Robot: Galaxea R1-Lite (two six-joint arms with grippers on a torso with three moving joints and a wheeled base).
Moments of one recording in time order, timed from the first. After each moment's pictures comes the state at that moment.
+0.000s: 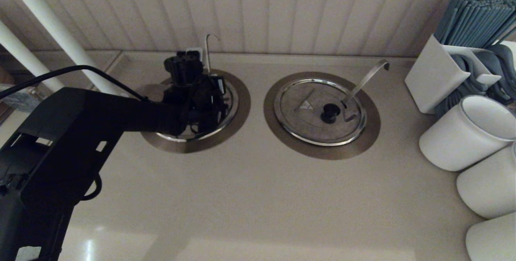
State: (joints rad) left arm -0.33 2.30 -1.76 -0.60 0.21 -0.05; right arm 0.00 0.00 0.00 0.02 0.02 -0.04
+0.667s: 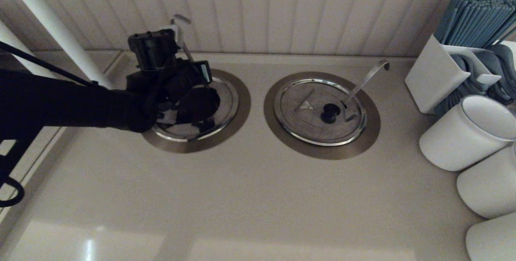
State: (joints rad) left arm -0.34 2.02 -1.48 -0.59 0.20 -0.11; right arm 0.00 0.00 0.00 0.02 0.02 -0.04
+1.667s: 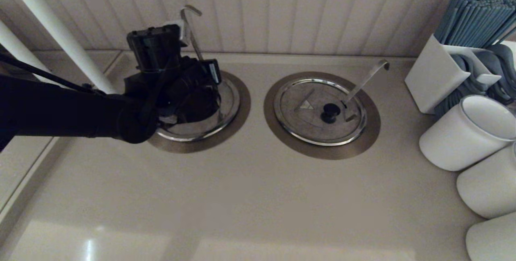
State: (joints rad) left arm -0.42 1.95 -1.39 -0.68 0.21 -0.10; right arm 0.00 0.00 0.00 0.02 0.02 -0.04
